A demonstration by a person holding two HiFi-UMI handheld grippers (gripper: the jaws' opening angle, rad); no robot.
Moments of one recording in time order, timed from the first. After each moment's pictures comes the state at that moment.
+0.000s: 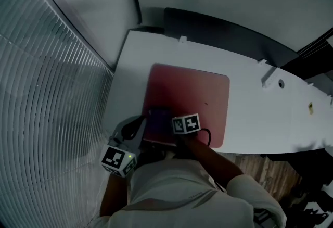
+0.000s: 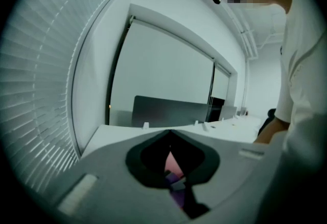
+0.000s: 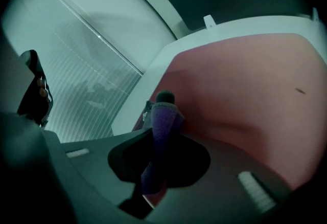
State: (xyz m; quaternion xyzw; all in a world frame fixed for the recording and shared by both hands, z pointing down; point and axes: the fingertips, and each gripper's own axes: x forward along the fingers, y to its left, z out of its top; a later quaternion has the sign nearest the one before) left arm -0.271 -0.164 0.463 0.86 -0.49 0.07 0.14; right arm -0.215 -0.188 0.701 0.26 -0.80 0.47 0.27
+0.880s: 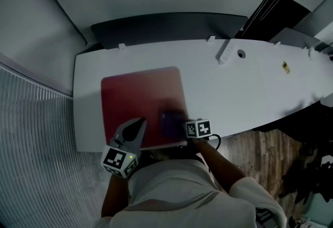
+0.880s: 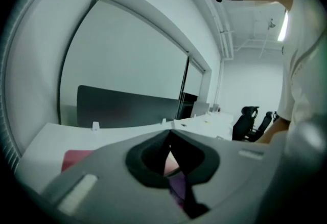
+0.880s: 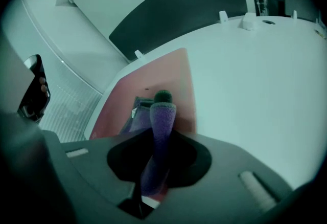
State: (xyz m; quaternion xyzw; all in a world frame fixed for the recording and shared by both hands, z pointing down) left arm -0.055 -0.180 0.463 0.92 -0.35 0.09 0.14; right arm 0.078 -0.163 0.712 0.43 -0.71 0.50 0.22
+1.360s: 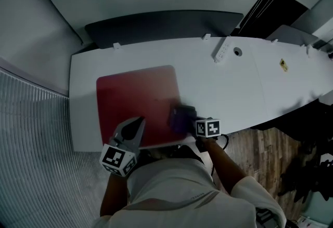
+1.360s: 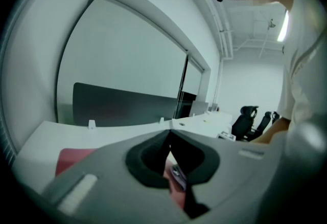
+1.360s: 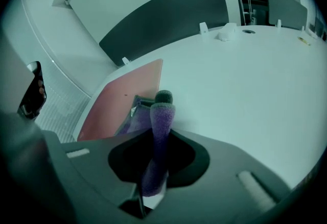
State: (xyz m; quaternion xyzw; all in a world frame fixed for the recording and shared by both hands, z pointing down) left arm -0.032 -0.180 0.470 0.92 -0.35 0.09 0.14; right arm 0.157 -0.155 0.712 0.49 -0.68 0.50 0.22
